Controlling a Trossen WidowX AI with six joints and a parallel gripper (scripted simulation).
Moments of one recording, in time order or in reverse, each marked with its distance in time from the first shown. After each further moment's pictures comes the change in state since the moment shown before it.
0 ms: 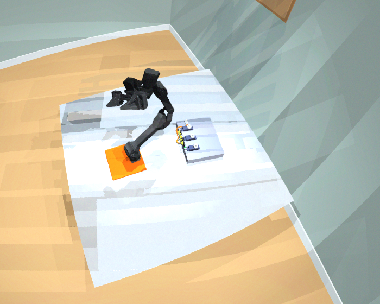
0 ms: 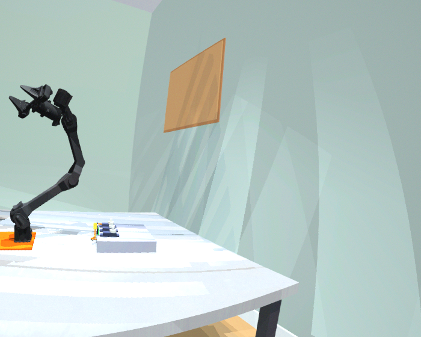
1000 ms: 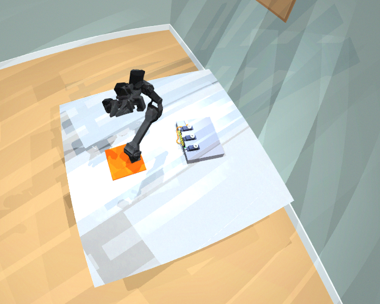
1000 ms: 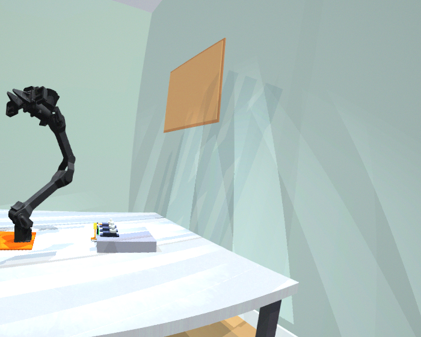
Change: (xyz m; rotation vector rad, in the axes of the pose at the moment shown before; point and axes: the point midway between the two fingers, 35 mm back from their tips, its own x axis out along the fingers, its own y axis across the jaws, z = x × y) arm 0.023 0.009 -0.020 0.036 0.150 0.297
